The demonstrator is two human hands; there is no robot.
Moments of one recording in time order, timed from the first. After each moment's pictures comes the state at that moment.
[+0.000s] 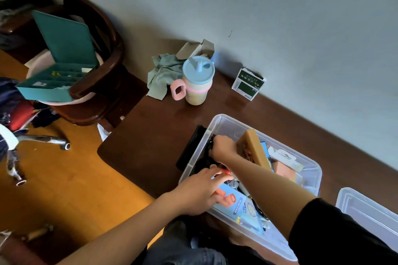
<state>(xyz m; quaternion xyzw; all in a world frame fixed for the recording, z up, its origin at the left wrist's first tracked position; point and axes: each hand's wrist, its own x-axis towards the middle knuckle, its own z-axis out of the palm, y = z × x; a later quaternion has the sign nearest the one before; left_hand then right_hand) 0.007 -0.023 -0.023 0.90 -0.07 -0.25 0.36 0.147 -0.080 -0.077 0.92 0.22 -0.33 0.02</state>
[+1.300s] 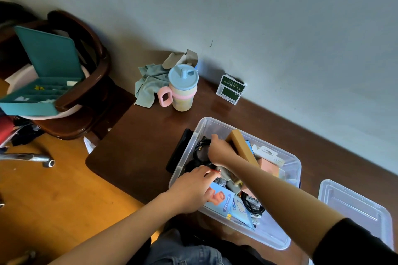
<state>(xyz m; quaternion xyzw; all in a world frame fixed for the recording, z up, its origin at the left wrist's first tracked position) 0.013 -0.033 -0.024 0.93 -0.06 -0.23 0.29 0.145 -0.106 -0.038 0.92 0.21 -0.34 -0.02</state>
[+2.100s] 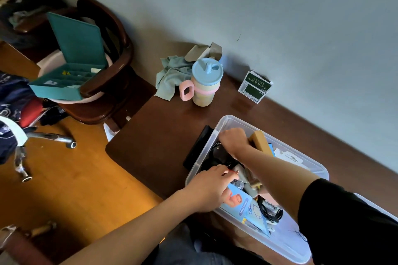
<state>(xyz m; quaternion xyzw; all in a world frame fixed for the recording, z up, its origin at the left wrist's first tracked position) 0.013 -0.033 -0.026 0.92 -0.04 -0.22 0.31 0.177 -0.082 -0.092 0.85 0.45 -0.14 0.23</state>
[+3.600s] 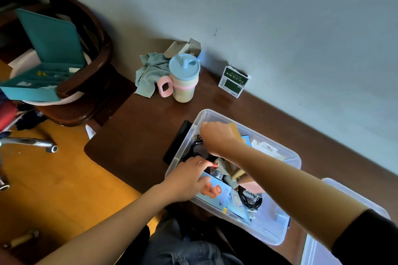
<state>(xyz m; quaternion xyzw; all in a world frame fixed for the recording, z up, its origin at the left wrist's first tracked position) 0.016 -0.033 -0.031 0.90 0.02 -0.22 0.37 0.150 -0.094 0.003 0.87 0.42 -0.20 0.13</state>
